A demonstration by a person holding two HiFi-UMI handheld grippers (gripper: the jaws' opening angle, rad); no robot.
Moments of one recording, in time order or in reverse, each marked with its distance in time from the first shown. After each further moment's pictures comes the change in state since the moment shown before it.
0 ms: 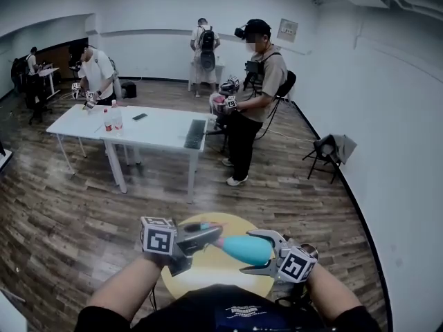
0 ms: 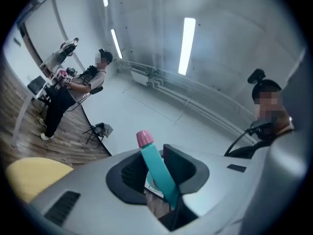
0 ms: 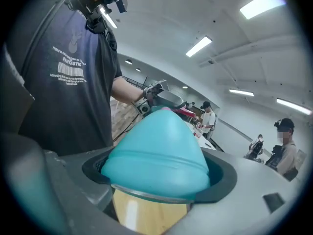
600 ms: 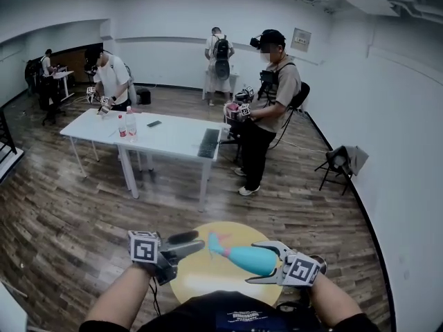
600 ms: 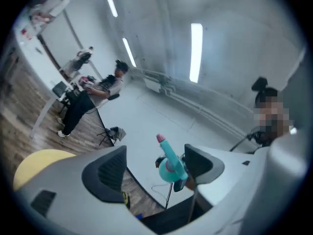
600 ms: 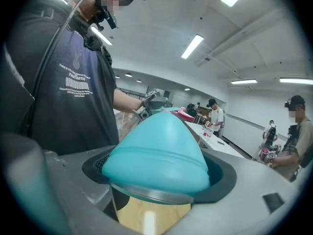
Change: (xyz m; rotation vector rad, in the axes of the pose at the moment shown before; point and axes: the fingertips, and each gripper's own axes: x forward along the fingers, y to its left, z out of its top) left arm -0.089 0.035 -0.010 -0.113 -0.107 0.154; right arm 0.011 0.007 -0.002 0.130 -0.101 0.103
